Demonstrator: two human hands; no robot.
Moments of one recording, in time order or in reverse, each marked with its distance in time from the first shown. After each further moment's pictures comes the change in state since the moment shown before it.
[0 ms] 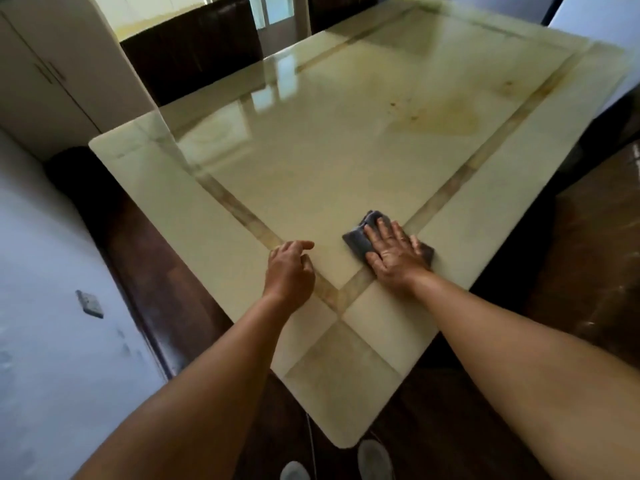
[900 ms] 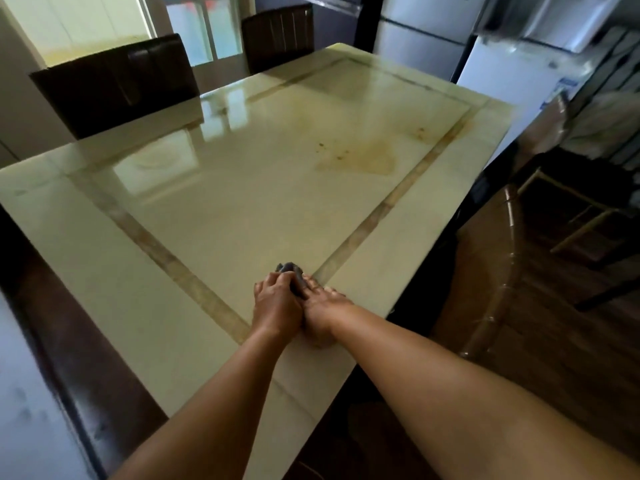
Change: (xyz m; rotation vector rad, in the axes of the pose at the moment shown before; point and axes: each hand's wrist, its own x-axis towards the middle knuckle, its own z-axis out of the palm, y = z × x) left_hand 0.003 0.069 0.083 0.084 -0.029 0.000; right_hand -0.029 -0.002 -0.020 -0.260 -0.315 -0.202
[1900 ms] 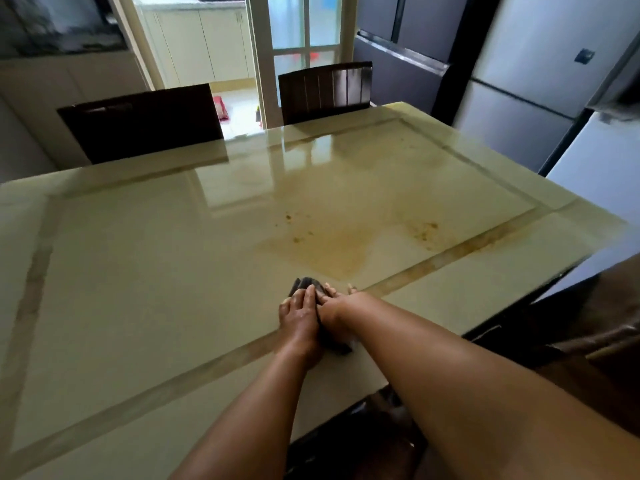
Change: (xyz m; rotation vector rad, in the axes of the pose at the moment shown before) left_hand 0.199 0.250 0.157 0.052 0.018 -0.298; right_hand 0.098 0.330 -0.148 -0.431 -0.141 -0.285
